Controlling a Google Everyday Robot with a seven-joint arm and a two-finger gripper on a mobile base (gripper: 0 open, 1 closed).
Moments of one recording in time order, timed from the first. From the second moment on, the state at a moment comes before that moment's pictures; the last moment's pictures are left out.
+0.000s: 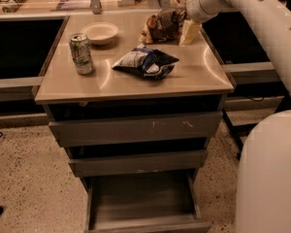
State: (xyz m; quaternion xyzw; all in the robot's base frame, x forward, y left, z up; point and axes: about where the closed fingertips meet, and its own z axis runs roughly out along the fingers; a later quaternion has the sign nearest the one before) arm 0.834 -0.134 0.943 -0.70 0.54 -0.19 0.43
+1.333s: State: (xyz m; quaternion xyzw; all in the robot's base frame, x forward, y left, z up) arm 0.888 -0.159 0.904 -0.68 0.55 -0.25 0.43
